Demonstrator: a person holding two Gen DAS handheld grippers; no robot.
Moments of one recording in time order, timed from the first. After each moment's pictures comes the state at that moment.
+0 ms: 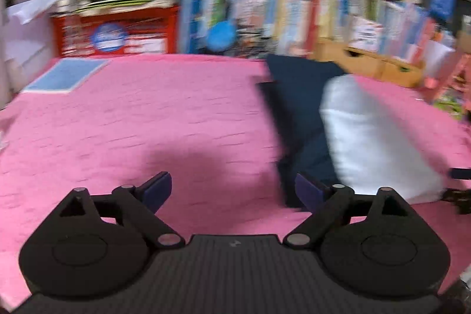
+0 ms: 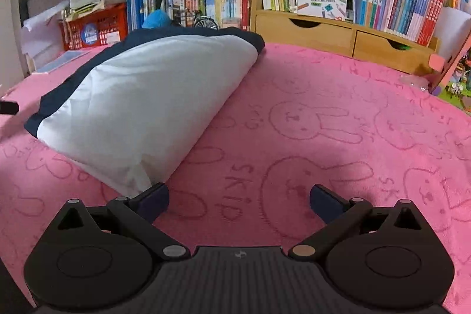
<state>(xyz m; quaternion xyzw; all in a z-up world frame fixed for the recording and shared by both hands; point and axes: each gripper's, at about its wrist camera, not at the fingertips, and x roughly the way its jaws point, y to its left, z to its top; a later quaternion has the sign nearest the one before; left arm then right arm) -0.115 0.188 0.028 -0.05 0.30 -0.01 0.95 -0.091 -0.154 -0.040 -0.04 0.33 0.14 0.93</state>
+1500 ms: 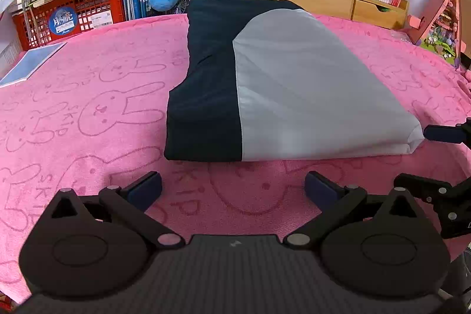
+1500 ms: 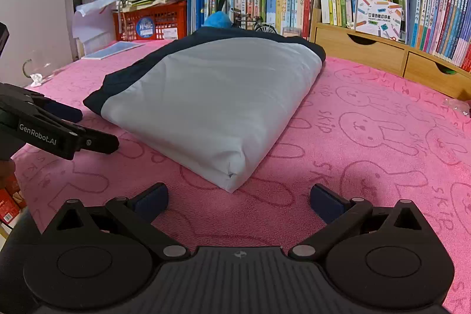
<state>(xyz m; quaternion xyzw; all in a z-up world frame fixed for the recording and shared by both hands) -0.105 0.086 -0.014 0.00 0.38 -0.01 0.93 -0.122 -0.113 -0.037 -0.07 0.30 0.23 0.92</state>
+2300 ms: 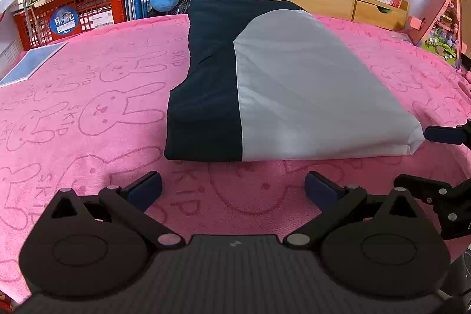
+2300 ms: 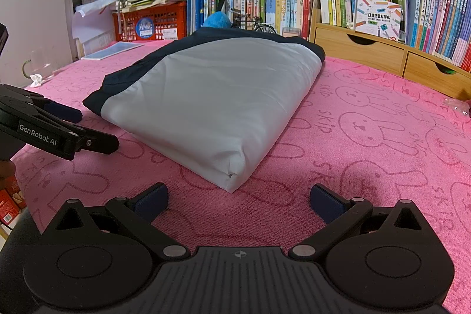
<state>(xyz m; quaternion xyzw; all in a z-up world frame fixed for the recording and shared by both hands) -0.107 0.088 -0.015 0.00 0.37 -0.01 0.93 -0.121 -0.116 -0.037 -0.08 0.30 0.23 0.92</state>
